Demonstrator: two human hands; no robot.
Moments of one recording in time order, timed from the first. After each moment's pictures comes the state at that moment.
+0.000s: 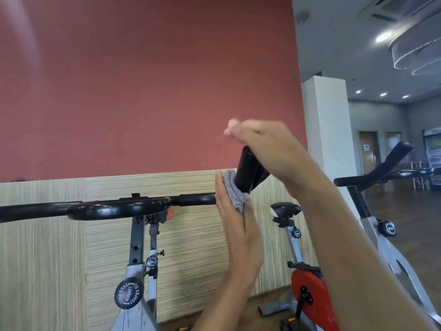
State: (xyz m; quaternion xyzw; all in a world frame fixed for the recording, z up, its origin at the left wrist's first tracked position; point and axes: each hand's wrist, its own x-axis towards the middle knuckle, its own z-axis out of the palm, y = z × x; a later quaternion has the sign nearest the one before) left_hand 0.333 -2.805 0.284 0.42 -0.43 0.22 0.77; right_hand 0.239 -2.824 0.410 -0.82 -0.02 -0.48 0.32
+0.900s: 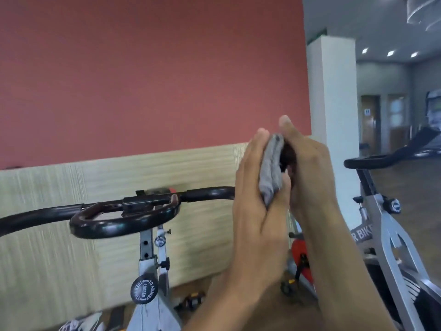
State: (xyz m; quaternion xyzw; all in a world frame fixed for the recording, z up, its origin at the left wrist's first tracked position) left_hand 0.290 -2.753 0.338 0.40 -0.57 0.12 0.71; right_hand 0.267 -2.832 0.388 -0.57 -0.09 -0.55 0.61
